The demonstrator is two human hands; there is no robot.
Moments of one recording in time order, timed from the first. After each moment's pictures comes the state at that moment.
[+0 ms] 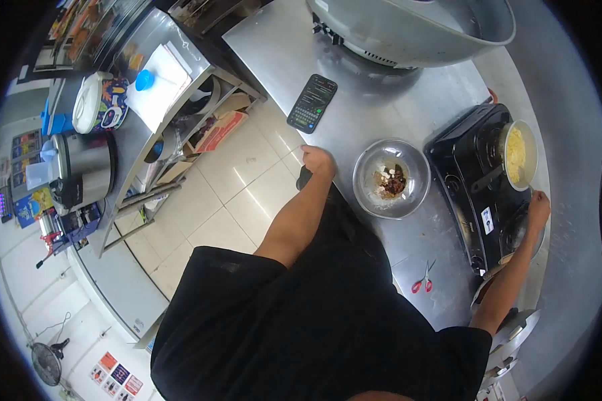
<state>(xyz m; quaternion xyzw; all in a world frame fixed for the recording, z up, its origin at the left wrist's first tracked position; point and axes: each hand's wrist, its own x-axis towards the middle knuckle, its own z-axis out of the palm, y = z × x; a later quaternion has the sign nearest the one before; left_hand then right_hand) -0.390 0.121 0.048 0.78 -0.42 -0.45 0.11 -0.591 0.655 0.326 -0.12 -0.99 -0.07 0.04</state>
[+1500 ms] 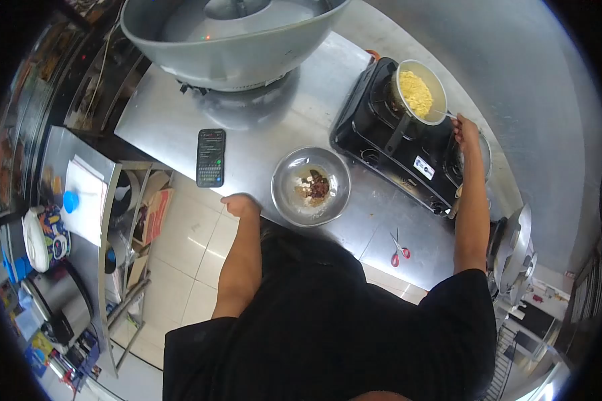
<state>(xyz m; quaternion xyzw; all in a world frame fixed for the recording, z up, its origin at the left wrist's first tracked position) -0.396 0.127 0.069 0.79 -0.44 -0.42 0.05 -0.591 0.683 0.310 -0.33 -0.79 0.51 0.00</state>
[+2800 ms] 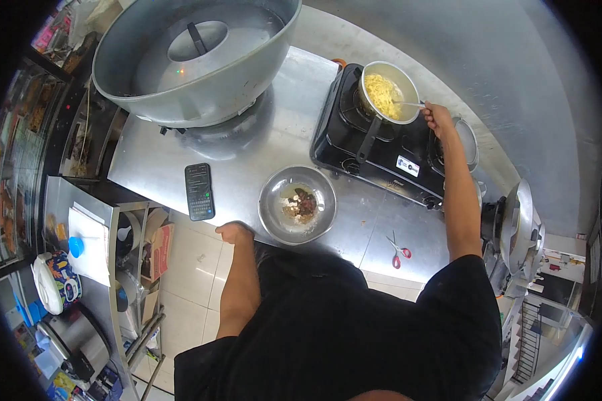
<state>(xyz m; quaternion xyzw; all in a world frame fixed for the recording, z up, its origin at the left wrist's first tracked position) -0.389 0.122 0.058 0.78 -0.42 -0.46 0.07 -0.603 0.672 0.310 -0.32 -0.77 0.56 -0.05</state>
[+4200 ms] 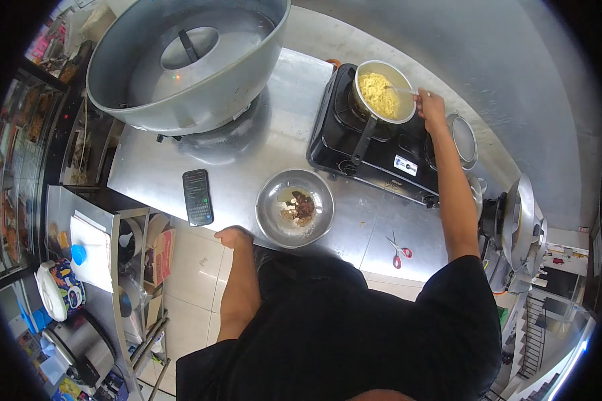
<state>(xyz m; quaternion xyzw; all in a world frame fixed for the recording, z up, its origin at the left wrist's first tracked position) -0.388 0.124 0.066 0.77 -0.41 -0.48 0.07 -0.610 0.634 0.319 -0.25 -0.80 0.53 0.09</state>
